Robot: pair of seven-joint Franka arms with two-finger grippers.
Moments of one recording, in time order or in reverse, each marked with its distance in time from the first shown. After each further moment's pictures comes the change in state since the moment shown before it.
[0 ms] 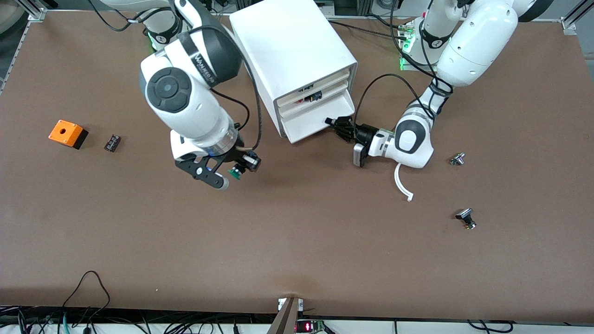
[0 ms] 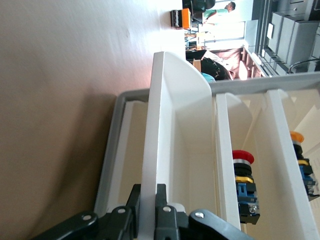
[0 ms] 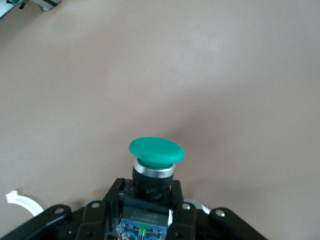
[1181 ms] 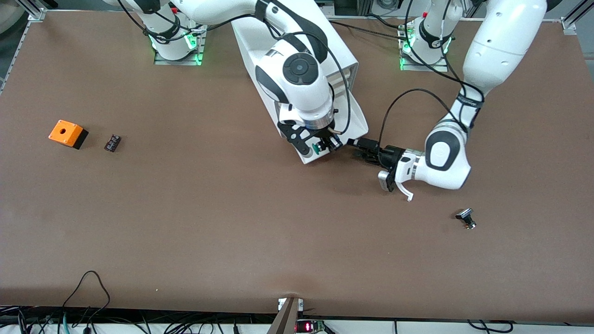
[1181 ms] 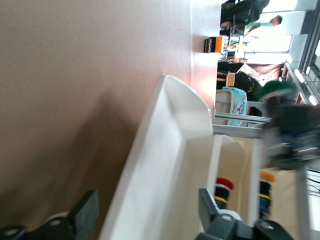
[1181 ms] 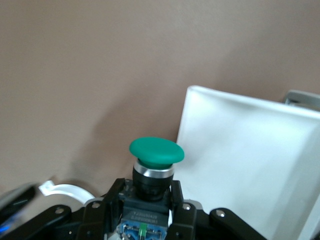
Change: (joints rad) left arm 0.066 -0.067 0.070 0.192 0.214 -0.078 -0.372; right arm 0.307 0.222 -0.006 0.043 -0.021 0.264 0.656
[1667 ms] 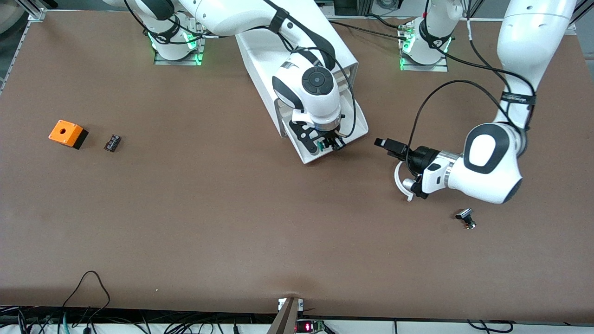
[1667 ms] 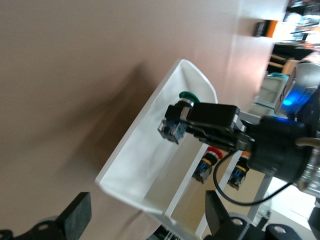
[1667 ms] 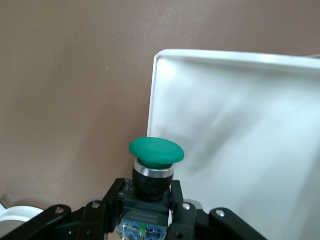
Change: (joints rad) left arm 0.059 -0.064 0.000 0.258 0.350 -0.227 -0.432; right arm 0.037 0.061 -0.002 -0.074 -0.010 0.111 0.106
